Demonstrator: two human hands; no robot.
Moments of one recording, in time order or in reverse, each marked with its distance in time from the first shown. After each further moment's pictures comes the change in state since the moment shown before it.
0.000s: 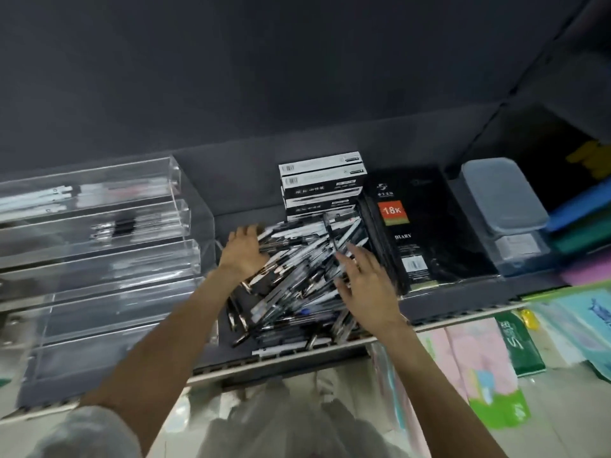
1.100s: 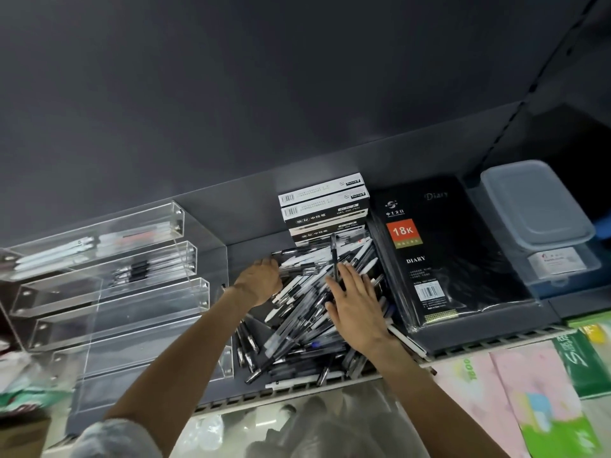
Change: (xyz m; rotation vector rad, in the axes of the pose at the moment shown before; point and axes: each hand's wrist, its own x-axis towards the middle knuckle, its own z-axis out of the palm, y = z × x) left_hand 0.023 0.014 0.000 0.481 -0.188 0.168; right_hand 0.032 -0.002 0.029 0.011 -0.266 -0.067
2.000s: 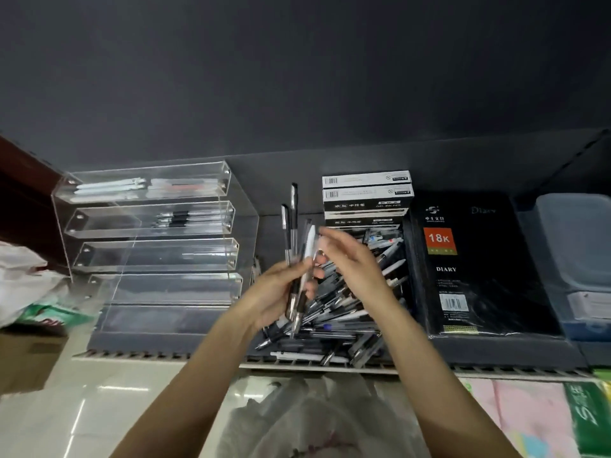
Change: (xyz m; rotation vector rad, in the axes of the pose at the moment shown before) left_hand -0.122 0.043 -0.037 -2.205 -0.073 -0.006; right_hand 0.014 -0.048 -0.081 1.191 -0.096 -0.011
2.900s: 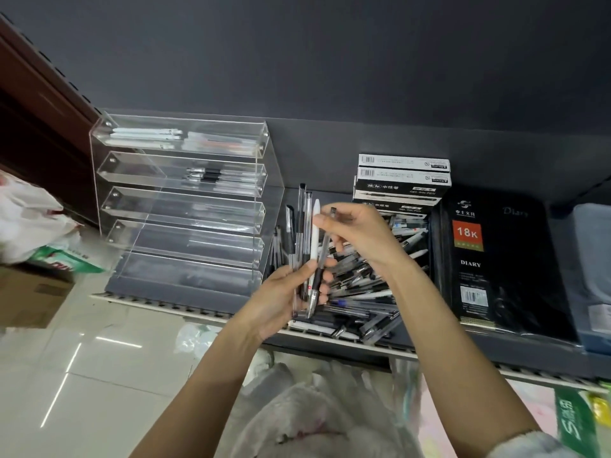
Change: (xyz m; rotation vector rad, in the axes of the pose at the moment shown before) left_hand -0.053 -0.038 -0.008 -0.036 0.088 0.114; right_hand 0.007 -0.037 0.021 -0.070 -0.224 -0.033
